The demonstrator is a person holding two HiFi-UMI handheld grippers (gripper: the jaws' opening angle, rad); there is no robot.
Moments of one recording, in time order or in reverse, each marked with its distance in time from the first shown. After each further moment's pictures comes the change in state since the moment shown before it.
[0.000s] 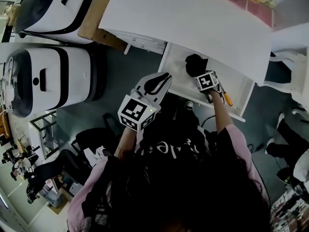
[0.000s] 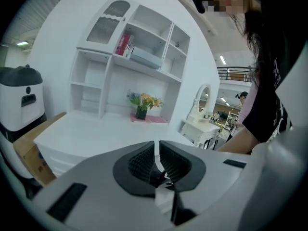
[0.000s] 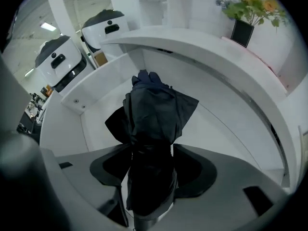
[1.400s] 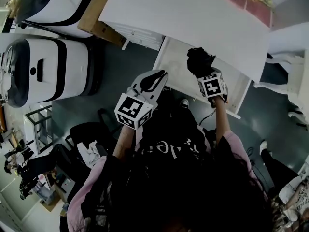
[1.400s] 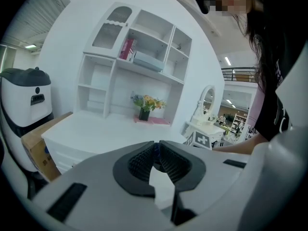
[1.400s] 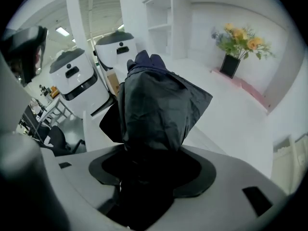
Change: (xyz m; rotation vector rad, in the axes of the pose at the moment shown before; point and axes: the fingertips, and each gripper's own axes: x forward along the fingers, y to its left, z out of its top) left arm -0.023 -0.021 -0.012 -0.023 -0.031 0.071; right arm -0.119 0.025 0.023 -0.042 -0.182 0.029
